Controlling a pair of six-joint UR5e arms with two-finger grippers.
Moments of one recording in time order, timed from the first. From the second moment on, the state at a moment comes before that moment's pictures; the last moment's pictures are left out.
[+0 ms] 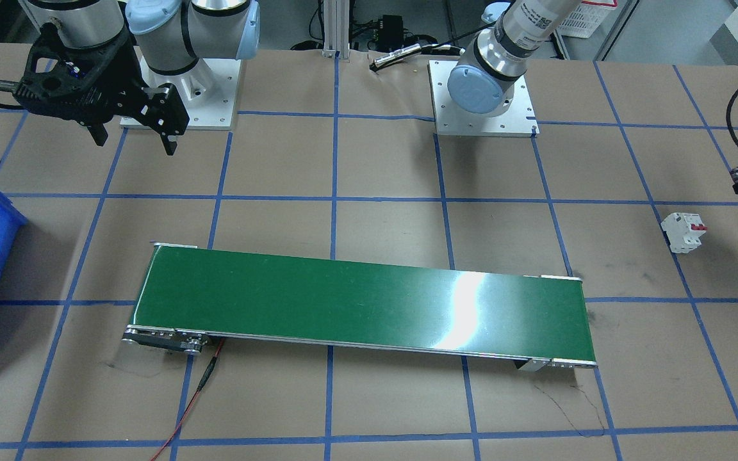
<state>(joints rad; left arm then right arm) -0.51 -1.88 -1.65 -1.29 1.61 1.05 1.57 -1.68 1.69 -1.63 -1.63 0.11</state>
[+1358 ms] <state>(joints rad) -1.31 -1.84 -1.66 -1.27 1.57 0.24 1.57 -1.68 1.69 -1.63 -1.63 0.11</state>
